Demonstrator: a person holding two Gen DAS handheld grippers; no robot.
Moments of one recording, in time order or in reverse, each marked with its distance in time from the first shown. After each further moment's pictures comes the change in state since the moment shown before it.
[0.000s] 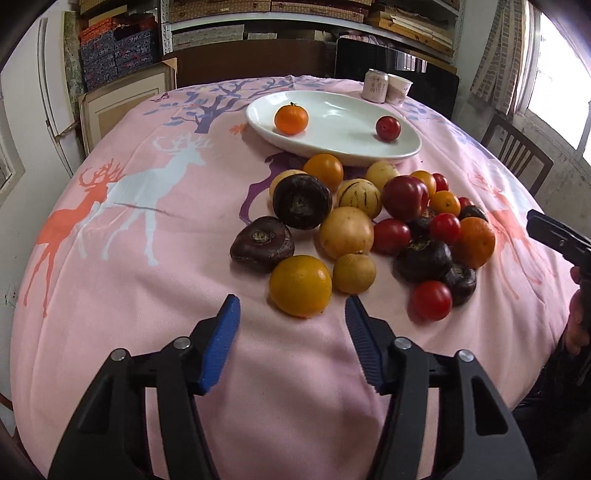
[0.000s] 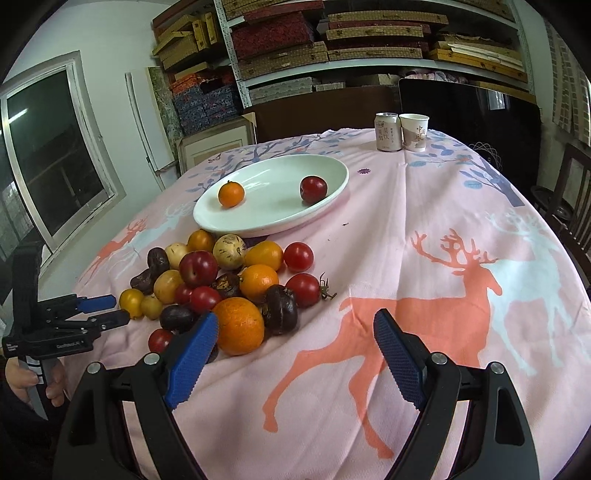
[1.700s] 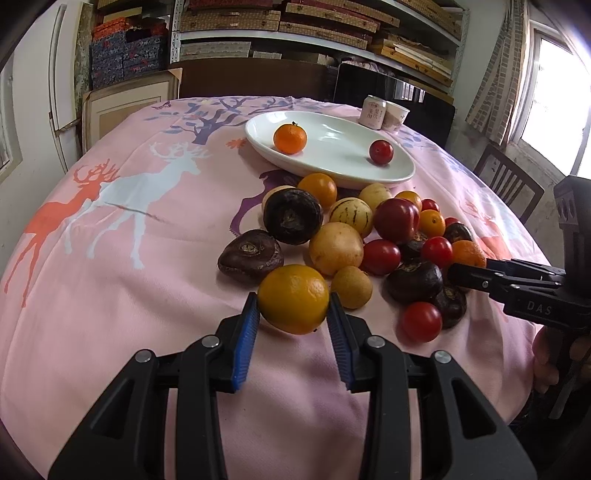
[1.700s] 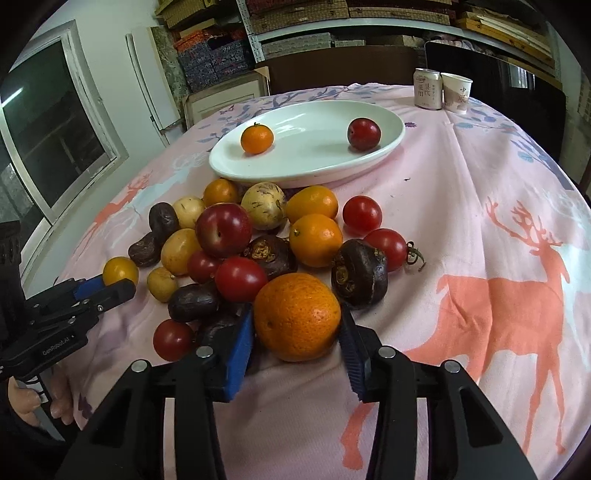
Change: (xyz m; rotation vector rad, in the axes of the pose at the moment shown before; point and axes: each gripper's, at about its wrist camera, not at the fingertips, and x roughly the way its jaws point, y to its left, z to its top) left arm 0.001 0.004 -0.002 -0.072 -0.108 -0.060; right arm 0.061 0.047 -0.005 -0.029 0.172 0.022
